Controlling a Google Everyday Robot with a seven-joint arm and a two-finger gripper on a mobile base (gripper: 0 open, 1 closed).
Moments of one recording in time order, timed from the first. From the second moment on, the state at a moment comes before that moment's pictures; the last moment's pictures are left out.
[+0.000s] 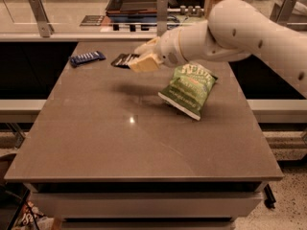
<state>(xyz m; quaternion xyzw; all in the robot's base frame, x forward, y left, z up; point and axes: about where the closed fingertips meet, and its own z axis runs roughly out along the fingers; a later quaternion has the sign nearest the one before) 0.646 0.032 0.918 -0.53 0.67 0.24 0.47</state>
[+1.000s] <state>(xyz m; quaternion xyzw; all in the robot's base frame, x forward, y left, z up) 0.681 0.127 0.911 -0.59 0.60 0.28 0.46</state>
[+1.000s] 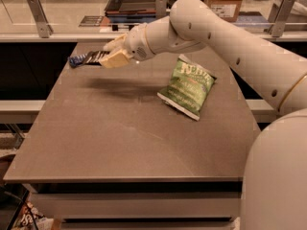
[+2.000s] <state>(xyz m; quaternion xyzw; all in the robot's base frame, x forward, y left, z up) 0.721 0.161 0.882 -0.55 0.62 0.25 0.50</state>
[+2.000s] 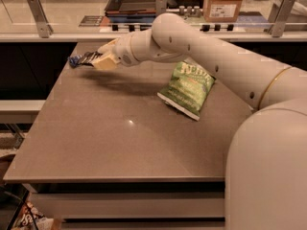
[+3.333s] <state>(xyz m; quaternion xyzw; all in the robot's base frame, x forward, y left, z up) 0.740 0.172 0.844 -0.54 0.64 0.27 0.48</state>
